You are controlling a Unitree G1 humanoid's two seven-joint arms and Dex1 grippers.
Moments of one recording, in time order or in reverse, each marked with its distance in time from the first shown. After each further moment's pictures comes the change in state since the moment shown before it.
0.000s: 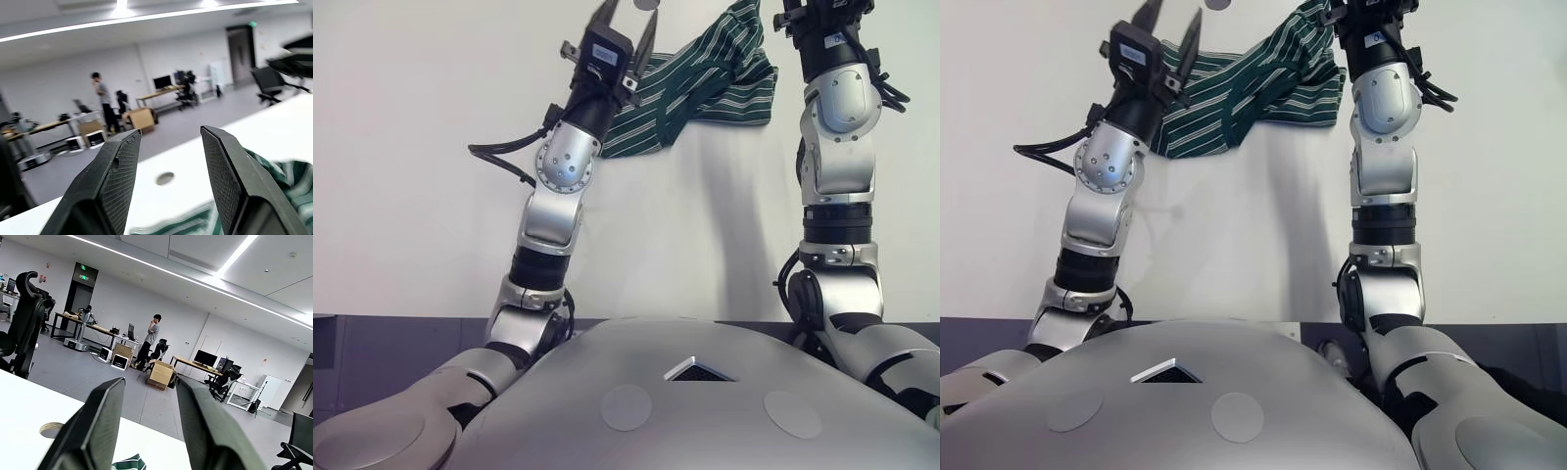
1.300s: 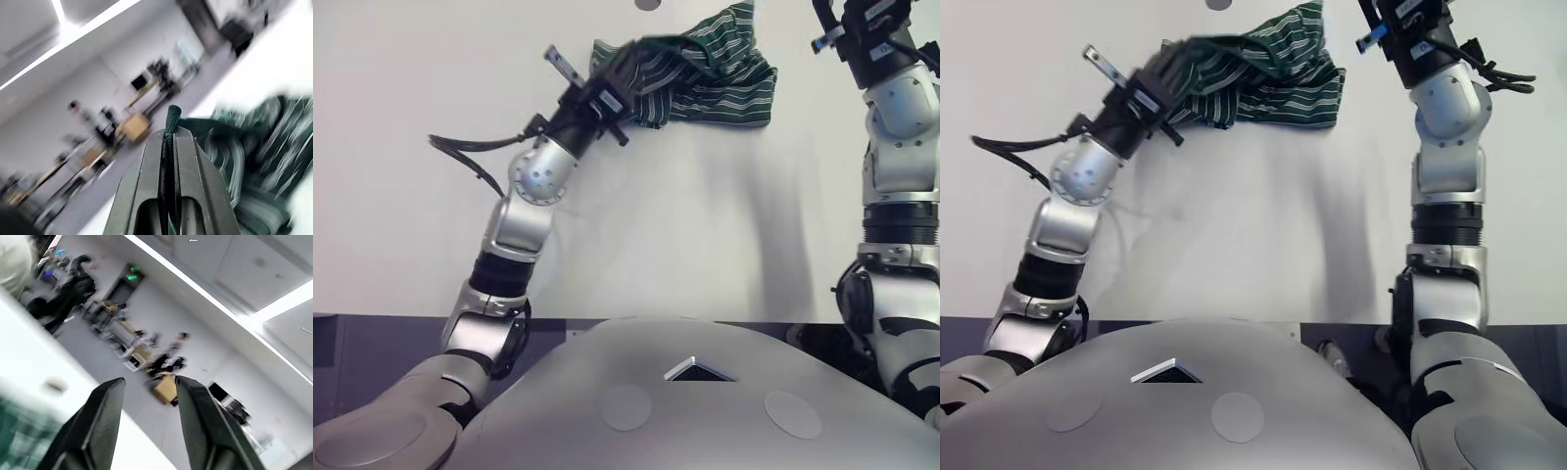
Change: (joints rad) left arm 0.025 0.226 -0.010 -0.127 0.054 -0.104 -0.149; right arm 0.025 -0.366 0.019 0.160 0.001 -0.319 0.361
